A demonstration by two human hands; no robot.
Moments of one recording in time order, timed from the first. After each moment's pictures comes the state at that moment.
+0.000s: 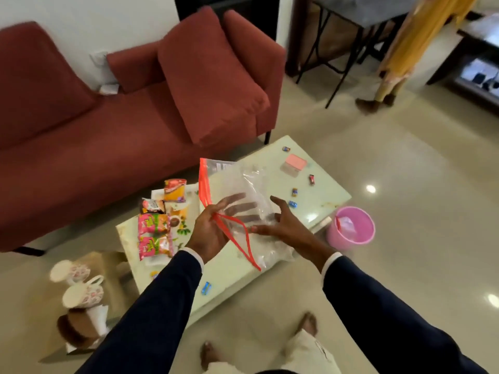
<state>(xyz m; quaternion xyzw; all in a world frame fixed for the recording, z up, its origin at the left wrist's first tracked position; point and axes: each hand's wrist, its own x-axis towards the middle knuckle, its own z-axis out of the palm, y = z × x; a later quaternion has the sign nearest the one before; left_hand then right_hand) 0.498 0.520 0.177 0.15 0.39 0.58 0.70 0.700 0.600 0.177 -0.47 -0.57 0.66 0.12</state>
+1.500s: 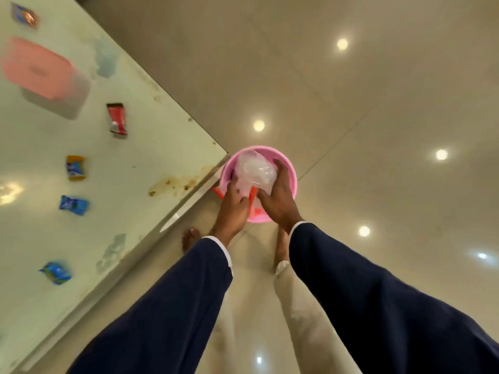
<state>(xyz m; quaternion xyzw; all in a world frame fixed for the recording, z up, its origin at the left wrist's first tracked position) 0.968 0.946 -0.338 0.27 0.72 0.19 0.60 1.088 0.982 -0.350 -0.66 -0.53 0.53 0.10</state>
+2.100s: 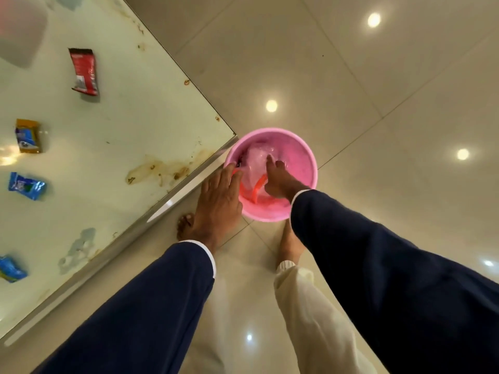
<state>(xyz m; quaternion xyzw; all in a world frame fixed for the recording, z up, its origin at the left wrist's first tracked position) 0.934 0.919 -0.411 0.66 0.70 -0.08 0.24 1.083 1.022 -0.474 -0.52 -0.65 0.46 -0.31</state>
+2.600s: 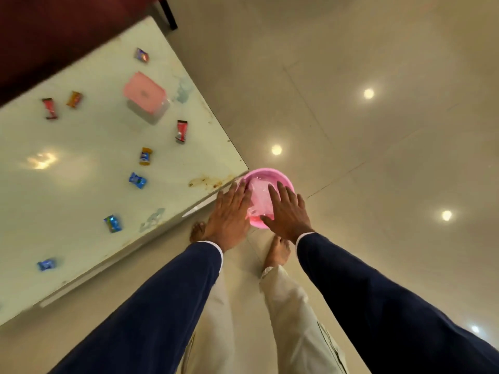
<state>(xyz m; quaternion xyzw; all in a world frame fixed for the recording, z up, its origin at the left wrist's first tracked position) 0.942 0.912 -0.200 0.67 0.69 -0.14 0.24 1.110 0.992 -0.221 -0.46 -0.83 0.25 -0.22</state>
